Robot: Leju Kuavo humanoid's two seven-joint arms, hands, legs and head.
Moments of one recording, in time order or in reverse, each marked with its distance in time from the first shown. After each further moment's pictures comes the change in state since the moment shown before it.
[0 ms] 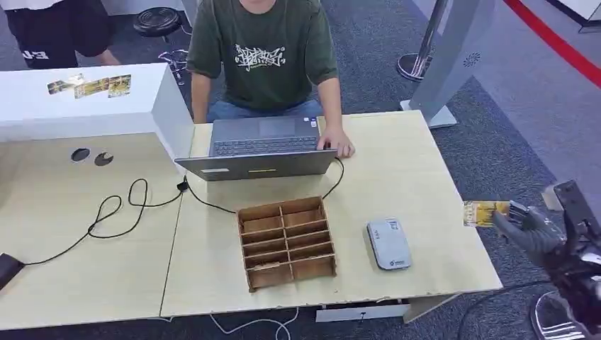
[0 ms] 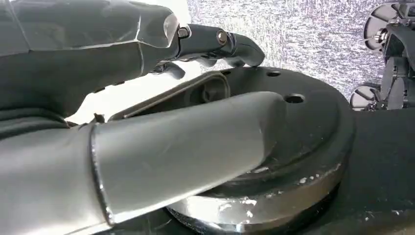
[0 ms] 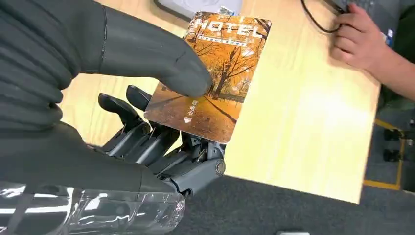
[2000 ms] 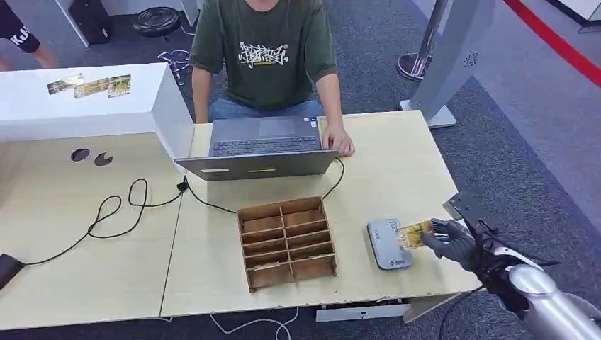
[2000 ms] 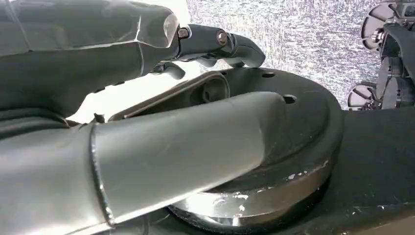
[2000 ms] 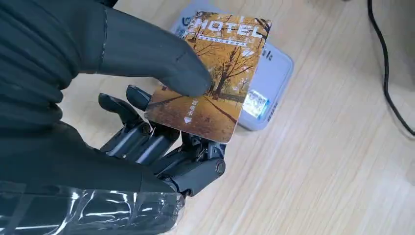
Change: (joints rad) left arm -0.009 0.008 -0.005 0.000 0.008 -0.004 0.009; right arm -0.265 0.059 0.447 0.150 0.097 0.024 0.061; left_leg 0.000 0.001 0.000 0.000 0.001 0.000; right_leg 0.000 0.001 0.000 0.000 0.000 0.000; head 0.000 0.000
